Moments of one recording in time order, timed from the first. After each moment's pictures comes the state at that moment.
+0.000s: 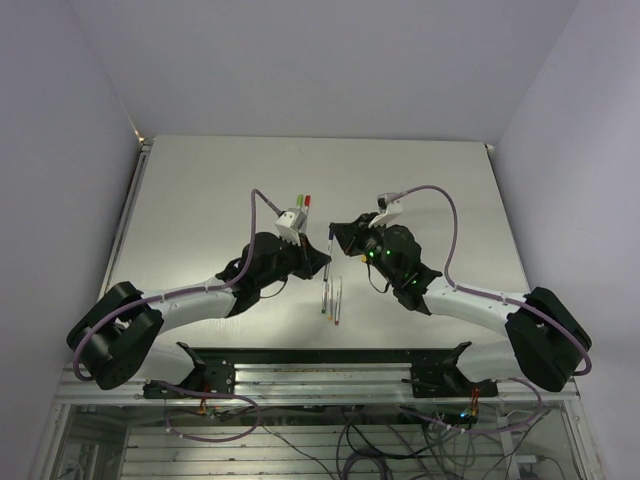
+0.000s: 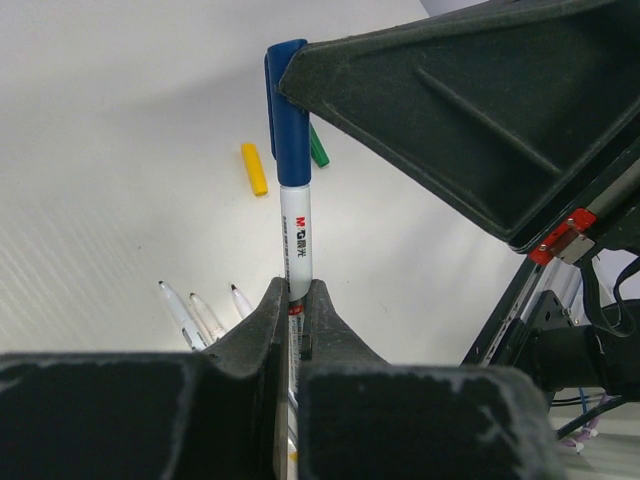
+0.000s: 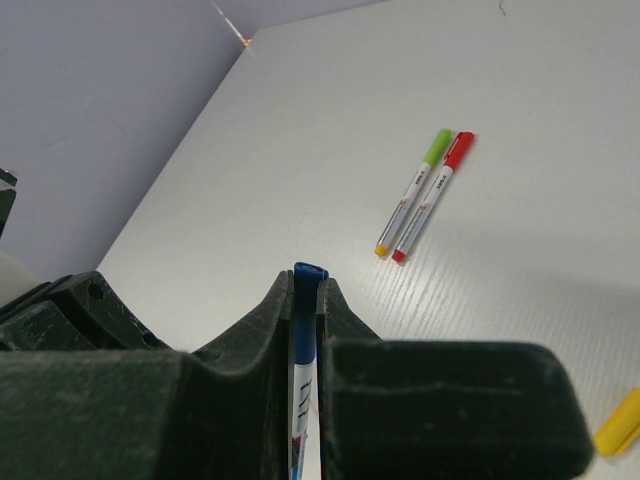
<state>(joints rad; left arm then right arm) -0.77 1.35 0.54 0.58 0.13 -0.55 0.76 1.32 0.57 0.65 0.16 0.53</state>
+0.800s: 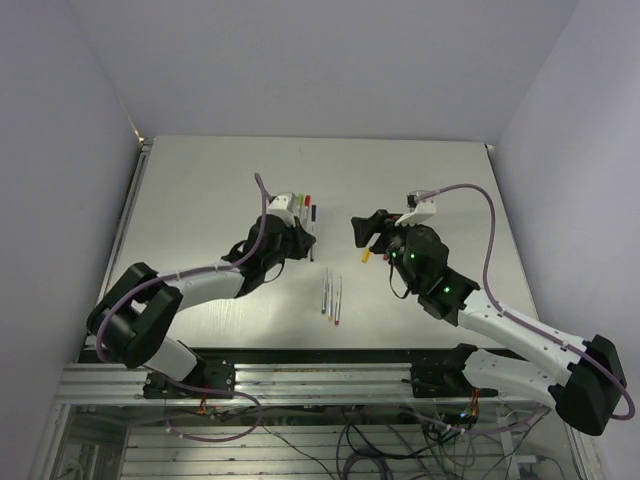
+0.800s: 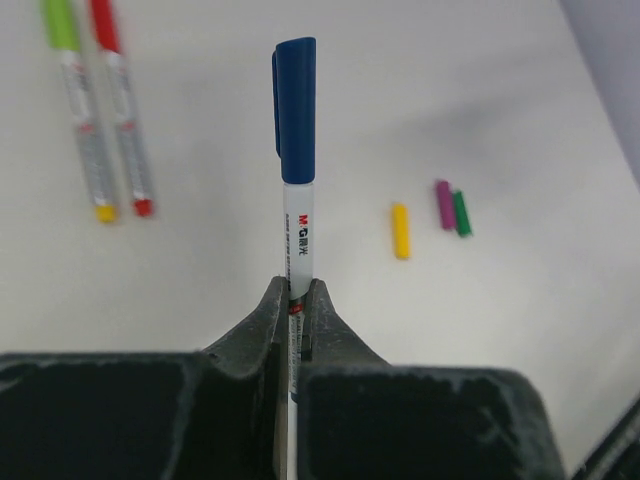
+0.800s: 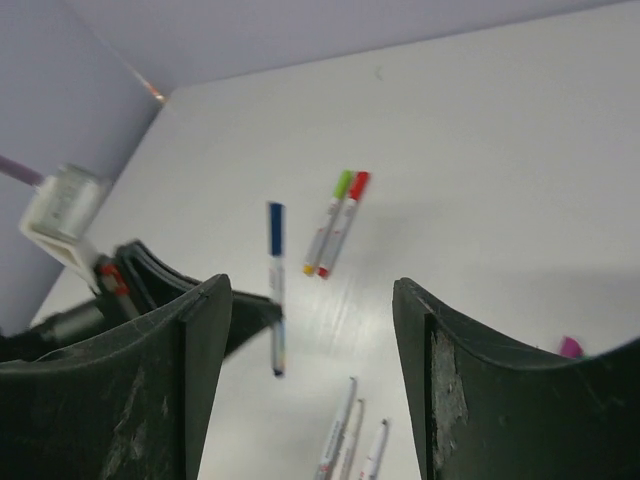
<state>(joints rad) -0.69 1.48 0.64 0.51 -0.02 -0.53 0.79 1.01 0.65 0.27 0.42 0.45</state>
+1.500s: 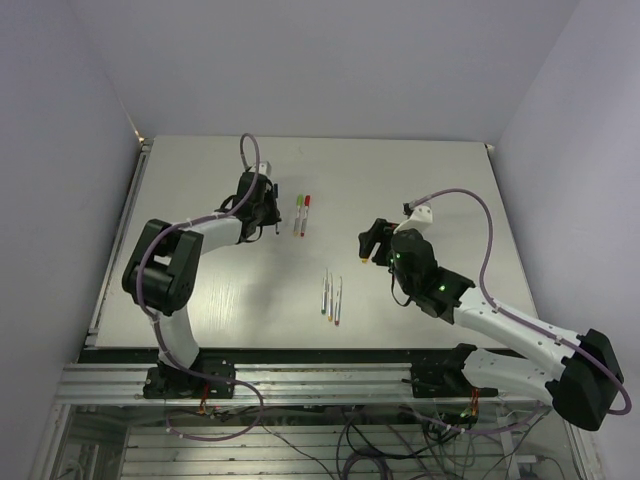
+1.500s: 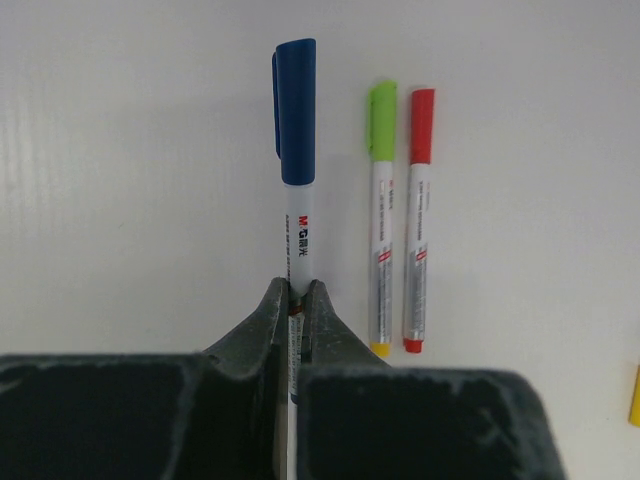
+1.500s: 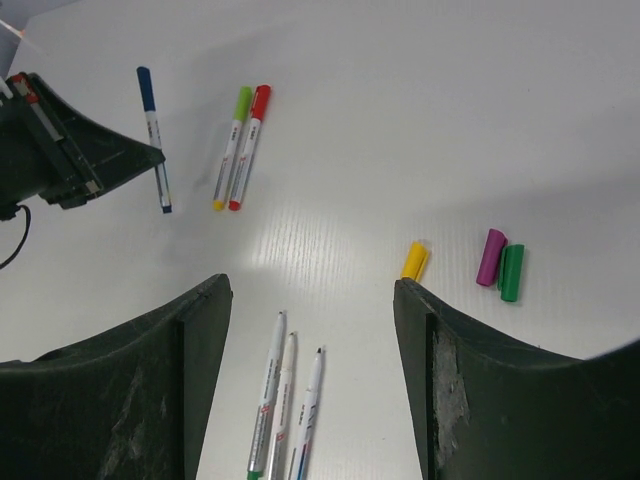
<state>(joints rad) -0.38 1.81 1.02 0.16 -0.04 -0.40 0.79 1.03 0.65 0.00 0.54 0.59</state>
